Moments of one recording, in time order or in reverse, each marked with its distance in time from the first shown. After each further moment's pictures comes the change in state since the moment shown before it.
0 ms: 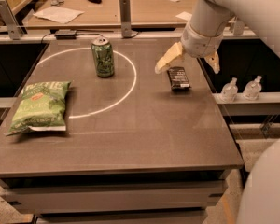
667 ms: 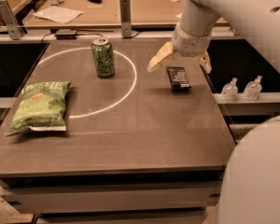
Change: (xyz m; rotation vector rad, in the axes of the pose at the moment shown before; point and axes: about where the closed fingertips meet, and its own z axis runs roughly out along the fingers) arm -0.014 0.012 0.012 0.015 0.008 0.044
